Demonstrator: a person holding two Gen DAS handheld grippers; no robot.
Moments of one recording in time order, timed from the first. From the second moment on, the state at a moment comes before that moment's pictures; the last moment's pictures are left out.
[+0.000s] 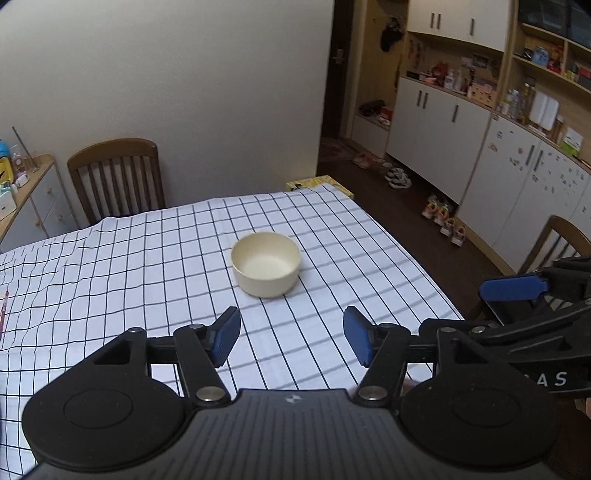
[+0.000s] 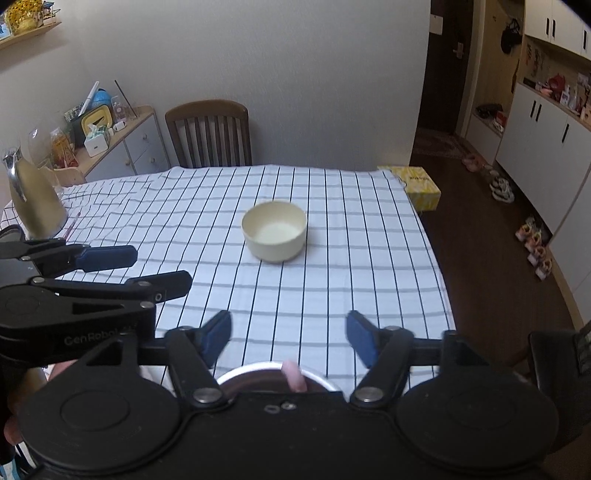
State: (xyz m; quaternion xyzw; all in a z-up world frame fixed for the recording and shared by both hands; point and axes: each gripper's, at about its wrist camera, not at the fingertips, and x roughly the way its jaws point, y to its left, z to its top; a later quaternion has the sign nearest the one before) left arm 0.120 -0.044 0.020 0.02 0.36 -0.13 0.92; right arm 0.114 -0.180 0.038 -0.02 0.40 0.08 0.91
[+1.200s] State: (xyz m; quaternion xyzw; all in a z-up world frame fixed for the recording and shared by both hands) left arm 0.341 -0.043 -0.070 -0.01 0.49 0.02 0.87; right arm 0.355 -0.184 -0.020 -0.08 0.45 0.15 0.88
